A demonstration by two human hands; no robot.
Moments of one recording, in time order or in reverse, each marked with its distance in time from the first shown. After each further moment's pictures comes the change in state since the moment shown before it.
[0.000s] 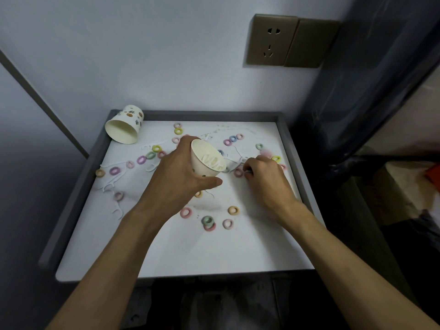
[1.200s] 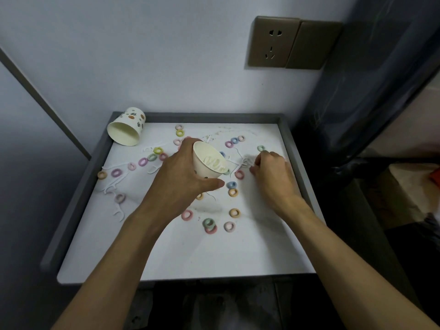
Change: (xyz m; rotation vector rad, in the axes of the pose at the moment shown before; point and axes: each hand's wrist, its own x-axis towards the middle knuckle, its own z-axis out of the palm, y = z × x) left_hand 0.001 0.000 0.002 -0.021 -0.005 0.004; right_hand 0.012 -0.003 -0.009 -0.036 0.004 0.253
